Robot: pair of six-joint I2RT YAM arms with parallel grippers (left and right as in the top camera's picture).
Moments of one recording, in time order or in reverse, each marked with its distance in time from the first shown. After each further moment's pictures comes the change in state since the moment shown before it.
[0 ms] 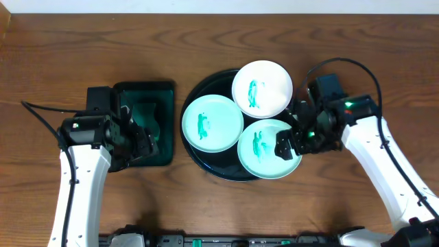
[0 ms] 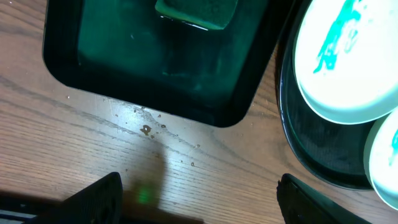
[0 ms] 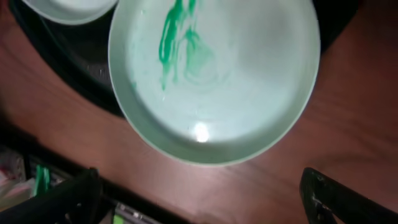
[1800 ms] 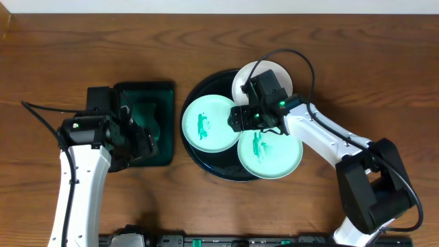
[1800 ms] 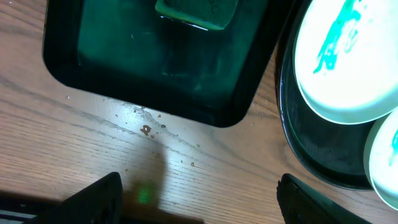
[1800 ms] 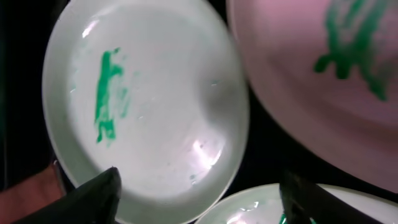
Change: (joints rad) left arm 0.000 0.000 0.000 0.000 0.000 0.000; right arm 0.230 0.366 0.006 0.733 -0.003 0.381
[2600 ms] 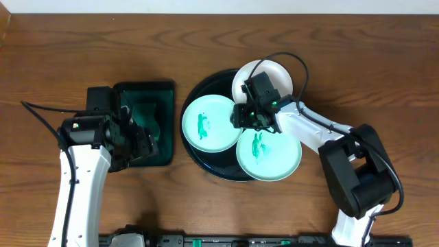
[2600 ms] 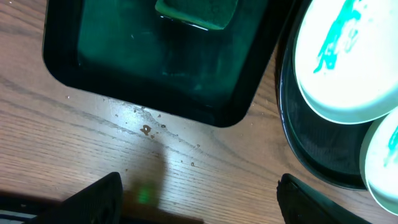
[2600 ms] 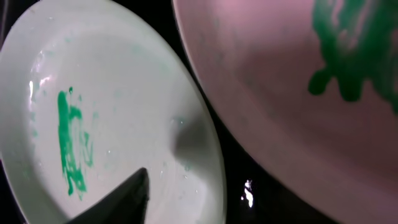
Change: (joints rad) left arm 0.000 0.000 0.000 0.000 0.000 0.000; right arm 0.006 0.125 0.014 0.107 0.030 0.132
